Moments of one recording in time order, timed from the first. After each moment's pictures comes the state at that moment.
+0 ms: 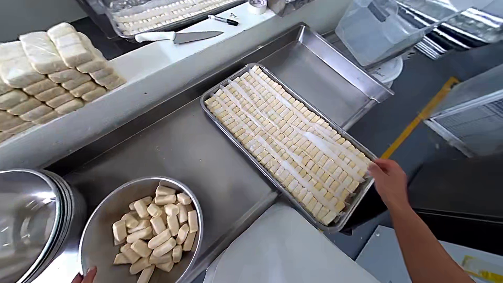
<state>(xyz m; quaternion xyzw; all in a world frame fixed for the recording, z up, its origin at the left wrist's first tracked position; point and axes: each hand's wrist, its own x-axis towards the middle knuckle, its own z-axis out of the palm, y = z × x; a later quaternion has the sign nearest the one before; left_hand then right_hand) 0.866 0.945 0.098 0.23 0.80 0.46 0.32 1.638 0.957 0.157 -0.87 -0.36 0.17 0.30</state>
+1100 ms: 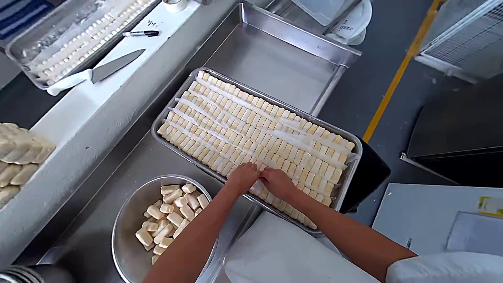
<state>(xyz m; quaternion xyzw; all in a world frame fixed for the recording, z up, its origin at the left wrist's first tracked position) 1.368 1.165 0.089 0.95 0.14 -0.19 0.20 1.503 1.051 0.072 -0.69 -0.62 0.35 0.11</state>
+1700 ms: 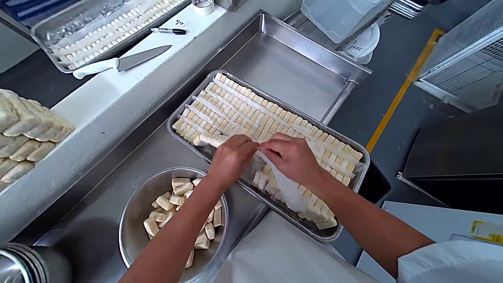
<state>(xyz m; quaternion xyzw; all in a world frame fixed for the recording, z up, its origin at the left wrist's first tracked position) 1.313 1.208 0.207 0.91 0.20 0.30 0.22 1.495 1.115 0.223 -0.58 -0.72 0.09 0.37</state>
